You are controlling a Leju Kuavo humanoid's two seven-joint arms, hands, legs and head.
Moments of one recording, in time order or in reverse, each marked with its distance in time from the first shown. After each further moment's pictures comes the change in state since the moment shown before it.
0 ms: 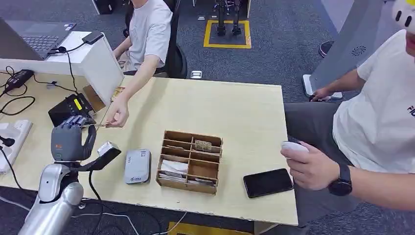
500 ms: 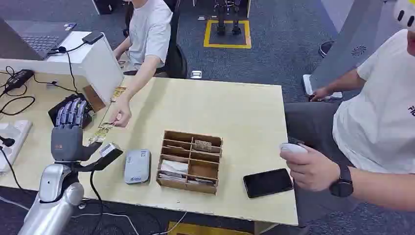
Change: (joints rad) left arm 0.000 0.000 -0.003 0.000 -0.072 0.030 0.030; right arm 0.001 0.000 0.000 0.000 -0.016 0.001 0.000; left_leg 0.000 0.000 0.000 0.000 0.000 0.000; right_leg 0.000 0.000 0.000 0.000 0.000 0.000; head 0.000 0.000
